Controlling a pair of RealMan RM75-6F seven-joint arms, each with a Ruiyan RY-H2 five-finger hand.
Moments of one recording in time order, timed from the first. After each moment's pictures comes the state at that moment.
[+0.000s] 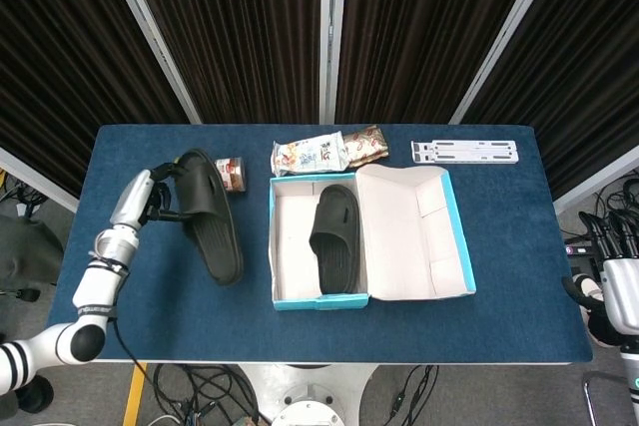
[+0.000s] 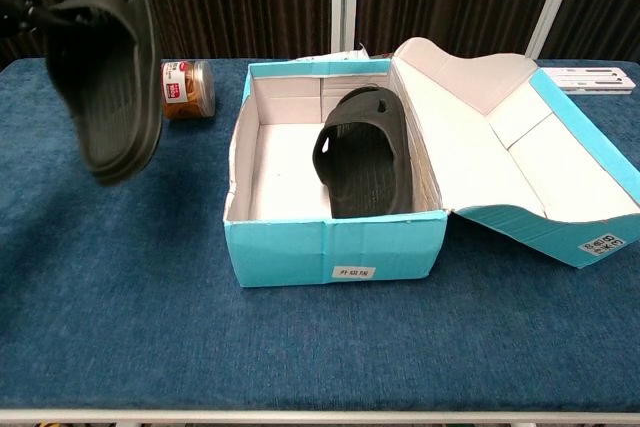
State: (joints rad) left arm -0.62 -1.27 -0.32 -1.63 0.92 0.95 -0.35; right arm 0.10 -1.00 0.11 -1.63 -1.49 1.51 -0.01
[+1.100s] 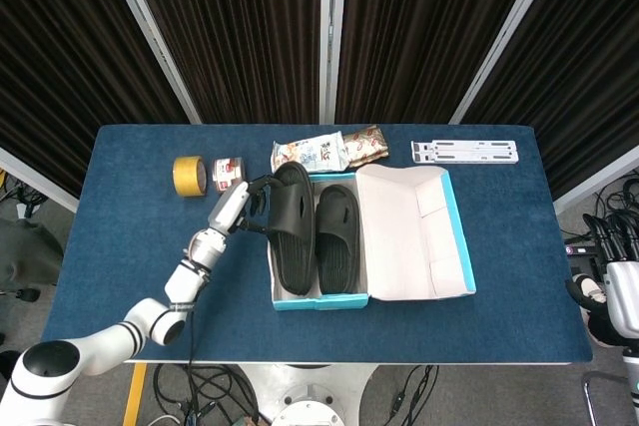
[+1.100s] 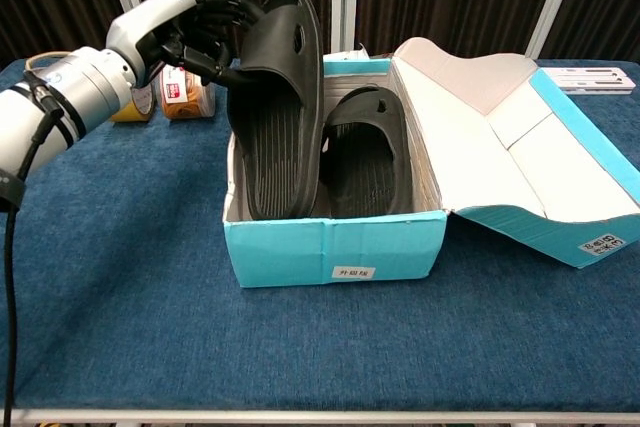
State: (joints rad) left arm -0.80 -1.85 -0.24 -0.90 1.46 1.07 -0.83; right arm 0.08 -0.98 0.11 -1.67 -1.48 1.51 -0.04
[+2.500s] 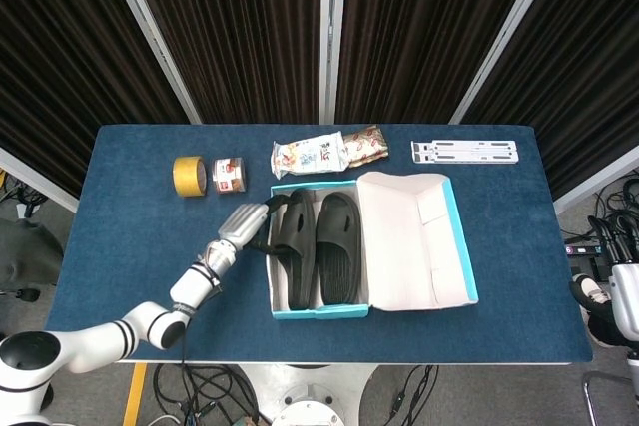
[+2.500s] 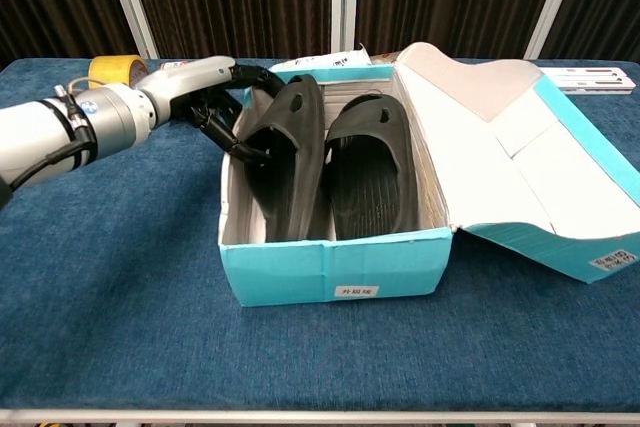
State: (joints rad) left arm -0.83 -1.73 -0.22 -1.16 1.26 0.80 -0.31; right arm 0.07 -0.98 0.11 -1.66 -1.48 1.52 -0.01
